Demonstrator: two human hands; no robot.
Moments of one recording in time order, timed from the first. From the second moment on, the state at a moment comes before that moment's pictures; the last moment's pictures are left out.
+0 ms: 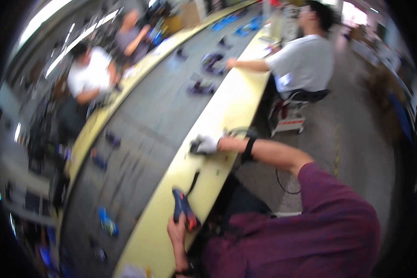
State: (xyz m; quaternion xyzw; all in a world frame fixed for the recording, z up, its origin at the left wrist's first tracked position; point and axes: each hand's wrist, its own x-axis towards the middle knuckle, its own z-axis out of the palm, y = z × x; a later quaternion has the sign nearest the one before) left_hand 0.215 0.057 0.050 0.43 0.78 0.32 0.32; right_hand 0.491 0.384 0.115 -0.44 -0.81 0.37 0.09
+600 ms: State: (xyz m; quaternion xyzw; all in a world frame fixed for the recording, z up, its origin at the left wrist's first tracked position) left_hand 0.199 0.038 0.058 0.40 0.67 0.35 0.51; right_hand 0.425 0.227 0.139 -0.29 -0.88 0.37 0.02
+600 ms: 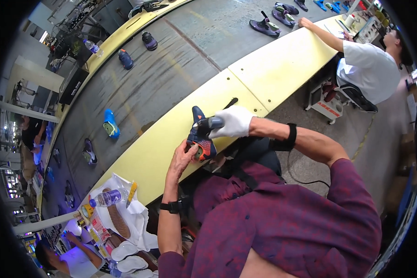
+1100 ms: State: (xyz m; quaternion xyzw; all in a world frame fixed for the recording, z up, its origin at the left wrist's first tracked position) left_hand 0.202 0.040 0.060 0.40 0.66 0.37 0.52; right_hand 0.397 0.237 0.122 -0.29 -0.87 0.39 -0.03
